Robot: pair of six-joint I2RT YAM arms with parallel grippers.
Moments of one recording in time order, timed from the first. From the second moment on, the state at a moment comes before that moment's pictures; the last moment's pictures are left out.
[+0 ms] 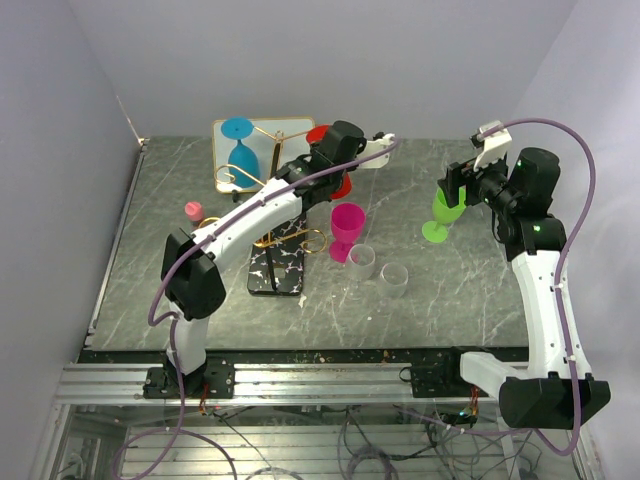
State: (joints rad) left arm -0.82 1.93 1.92 -0.39 -0.57 0.94; right arm -0.04 1.09 1.25 -0.46 -0.37 -0.31
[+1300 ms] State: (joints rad) left arm -0.82 1.92 1.91 -0.52 -0.61 0.89; right arm -0.05 1.09 1.22 -0.45 -0.37 -0.31
